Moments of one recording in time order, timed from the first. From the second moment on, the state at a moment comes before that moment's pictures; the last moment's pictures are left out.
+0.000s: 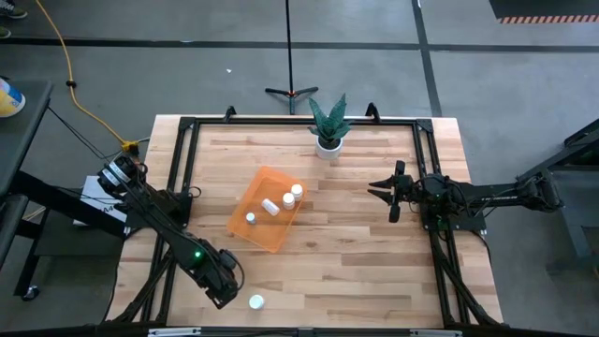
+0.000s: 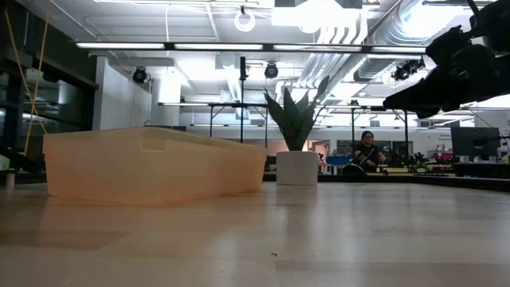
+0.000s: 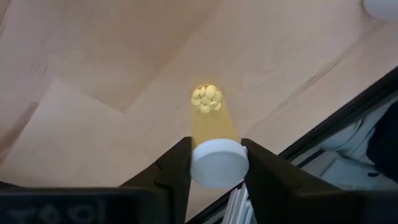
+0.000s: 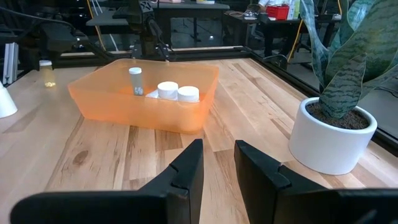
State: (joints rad) left arm -0.78 1.58 0.96 -0.71 0.27 -1.53; right arm -0.04 0.33 0.01 0.15 0.17 0.04
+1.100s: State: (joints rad) left arm -0.13 1.51 1.21 -1.17 0.16 -0.51; right arm -0.04 0.33 0.01 0.11 0.17 0.04
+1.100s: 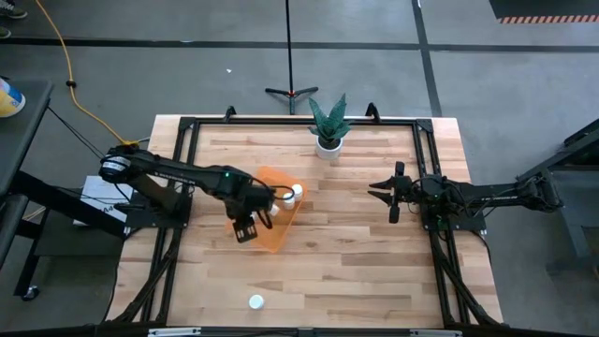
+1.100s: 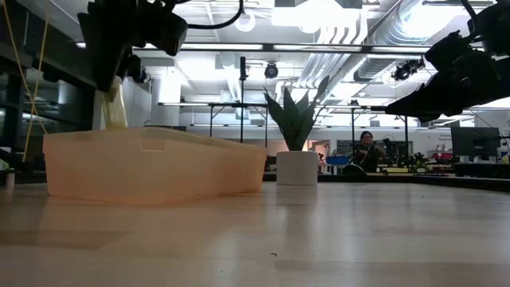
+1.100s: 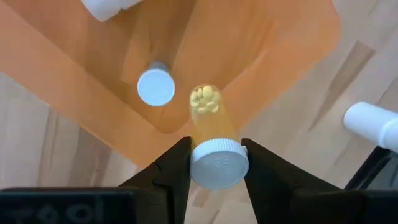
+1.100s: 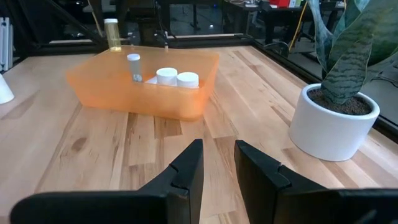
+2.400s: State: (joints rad) left arm -0.12 1.59 1.08 -1.07 0.20 -0.45; right arm -0.04 0.33 0.01 0.08 0.17 0.04
